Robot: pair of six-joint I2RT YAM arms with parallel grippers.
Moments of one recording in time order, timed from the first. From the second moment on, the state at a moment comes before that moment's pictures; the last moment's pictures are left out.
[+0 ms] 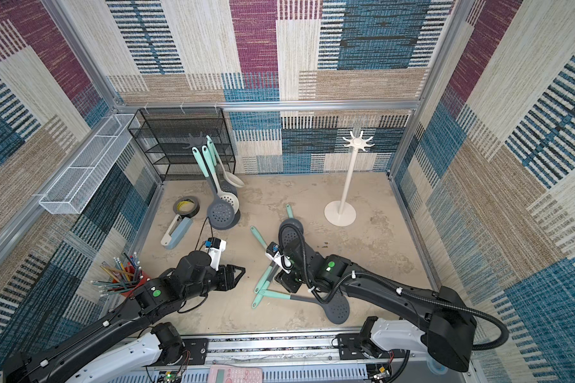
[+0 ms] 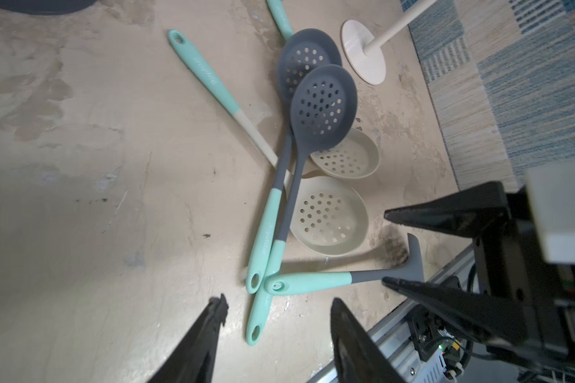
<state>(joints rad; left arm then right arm) -0.76 0.79 0.62 -0.53 -0.01 -0.74 0.98 1.26 0.84 -0.51 -0.06 -0.03</state>
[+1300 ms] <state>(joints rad) -0.59 0.89 0.75 -0.72 0.11 -0.80 1.08 1.59 0.86 -0.45 0.05 -0.13</state>
